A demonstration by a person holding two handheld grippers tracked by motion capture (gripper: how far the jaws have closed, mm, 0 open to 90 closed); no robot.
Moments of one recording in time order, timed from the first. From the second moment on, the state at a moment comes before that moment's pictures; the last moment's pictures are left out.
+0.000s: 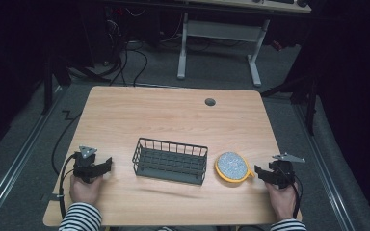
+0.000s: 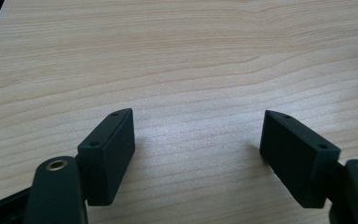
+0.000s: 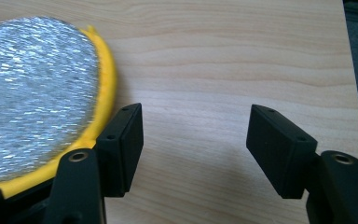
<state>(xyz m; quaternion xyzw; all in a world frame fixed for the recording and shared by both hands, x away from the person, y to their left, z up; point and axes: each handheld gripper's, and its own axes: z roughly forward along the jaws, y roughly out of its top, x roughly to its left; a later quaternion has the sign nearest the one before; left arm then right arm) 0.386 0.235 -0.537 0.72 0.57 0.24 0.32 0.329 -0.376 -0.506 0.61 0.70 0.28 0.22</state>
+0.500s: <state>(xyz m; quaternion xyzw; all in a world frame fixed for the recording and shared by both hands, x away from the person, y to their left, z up) 0.385 0.235 -0.537 0.72 0.56 0.24 0.33 0.333 -0.339 -0.483 0.58 0.74 0.29 0.17</state>
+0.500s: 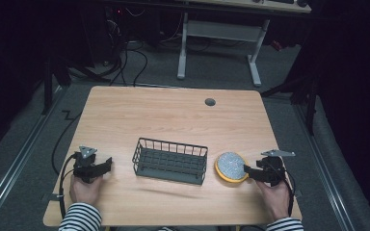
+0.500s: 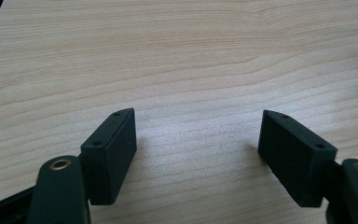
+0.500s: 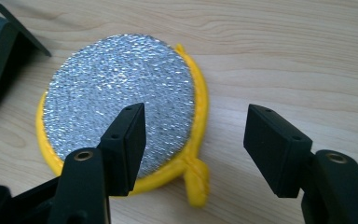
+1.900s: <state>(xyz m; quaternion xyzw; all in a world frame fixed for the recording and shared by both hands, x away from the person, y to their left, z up) 0.385 0.234 -0.537 0.73 0.55 0.24 0.33 0.389 -0.311 -0.487 0.55 0.80 0.22 0.05</state>
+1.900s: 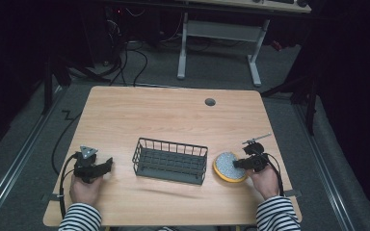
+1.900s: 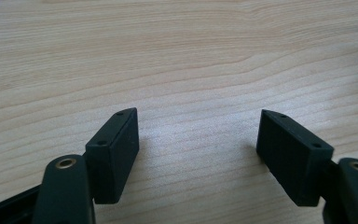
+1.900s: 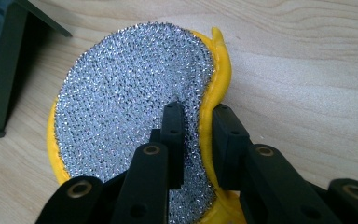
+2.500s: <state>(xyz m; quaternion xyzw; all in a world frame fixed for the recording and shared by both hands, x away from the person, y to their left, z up) 0.386 0.234 -0.537 0.73 0.55 0.24 0.33 0.382 -0.316 -0.460 0.55 0.79 0.27 0.08</state>
